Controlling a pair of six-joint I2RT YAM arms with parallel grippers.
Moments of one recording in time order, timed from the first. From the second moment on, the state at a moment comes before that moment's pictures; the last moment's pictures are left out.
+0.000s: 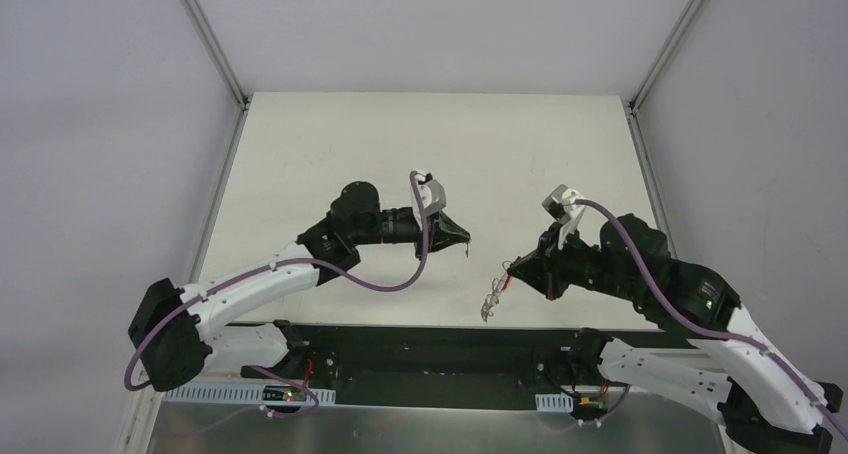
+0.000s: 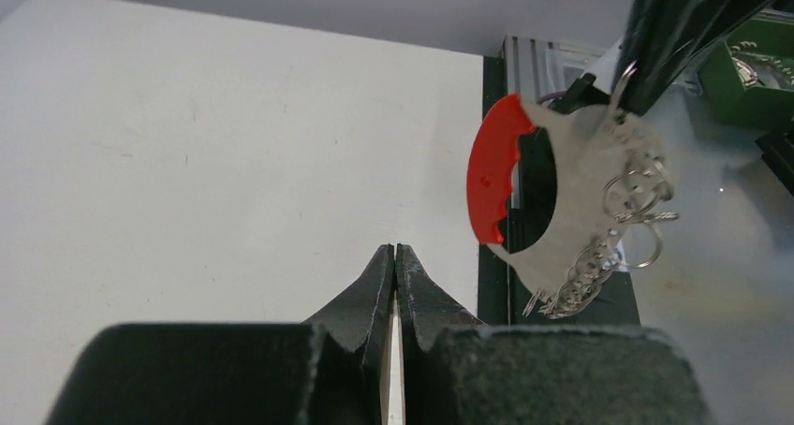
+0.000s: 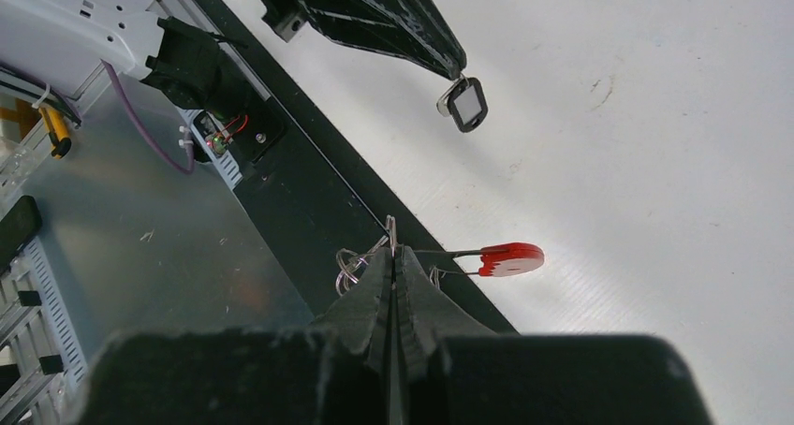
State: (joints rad) left arm -0.87 1.20 0.81 0.32 0.55 -0.06; right arm 0.98 0.65 1.15 -0.95 -0.05 0.33
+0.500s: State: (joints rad) left arm -0.87 0.98 0.80 0.31 0.63 -0.07; right arm 0.98 0.82 1.17 -0.88 -0.18 0.39
